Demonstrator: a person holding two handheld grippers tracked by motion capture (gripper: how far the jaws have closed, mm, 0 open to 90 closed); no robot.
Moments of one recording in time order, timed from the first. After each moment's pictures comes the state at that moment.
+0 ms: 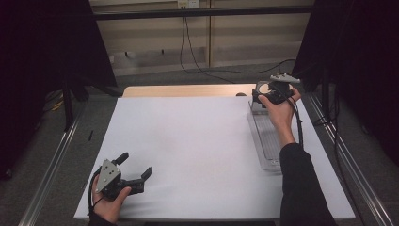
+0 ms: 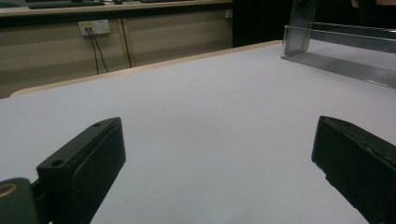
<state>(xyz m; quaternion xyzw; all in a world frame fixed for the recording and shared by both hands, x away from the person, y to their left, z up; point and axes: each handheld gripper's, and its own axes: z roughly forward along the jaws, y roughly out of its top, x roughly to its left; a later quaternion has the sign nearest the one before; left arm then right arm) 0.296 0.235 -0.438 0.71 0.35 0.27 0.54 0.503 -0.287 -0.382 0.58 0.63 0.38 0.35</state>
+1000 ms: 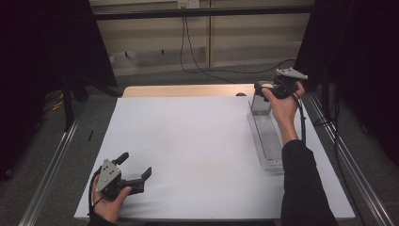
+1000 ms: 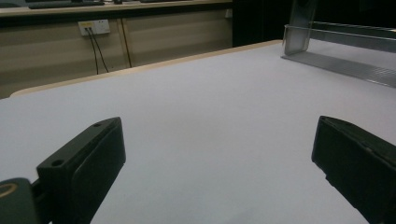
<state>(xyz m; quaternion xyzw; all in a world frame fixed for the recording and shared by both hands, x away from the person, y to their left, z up) 0.296 0.235 -0.438 0.72 0.35 0.28 0.54 0.503 -0.293 -0.363 0.56 0.61 0.43 0.36</state>
